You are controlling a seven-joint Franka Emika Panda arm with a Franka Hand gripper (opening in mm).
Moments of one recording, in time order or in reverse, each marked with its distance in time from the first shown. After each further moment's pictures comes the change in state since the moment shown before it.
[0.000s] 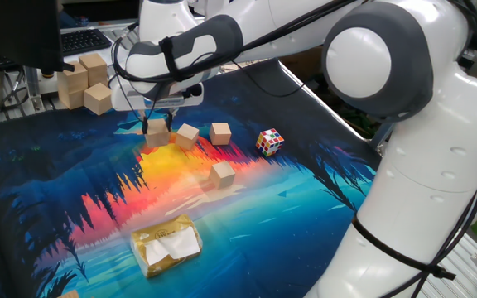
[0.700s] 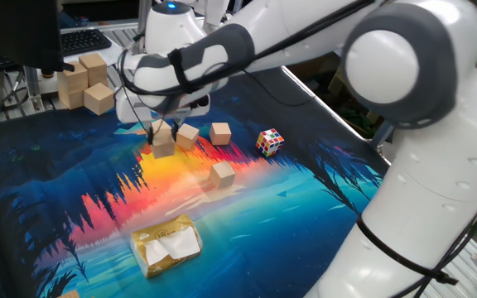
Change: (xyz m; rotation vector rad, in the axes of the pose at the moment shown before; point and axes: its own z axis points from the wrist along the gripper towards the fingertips) arm 0.037 -0.007 0.003 0.005 0.007 -0.016
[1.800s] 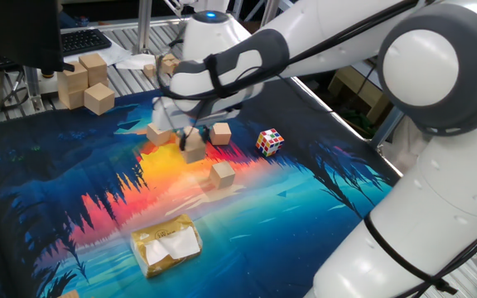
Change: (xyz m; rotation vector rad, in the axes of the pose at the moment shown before) arm 0.024 -0.067 0.003 0.005 0.011 -0.099
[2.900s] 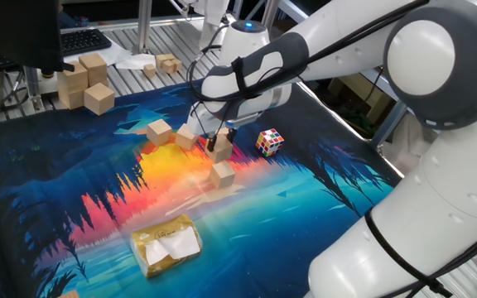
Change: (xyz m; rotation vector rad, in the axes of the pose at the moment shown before) arm 0.009 -0.076 0.018 -0.001 -0.019 -0.128
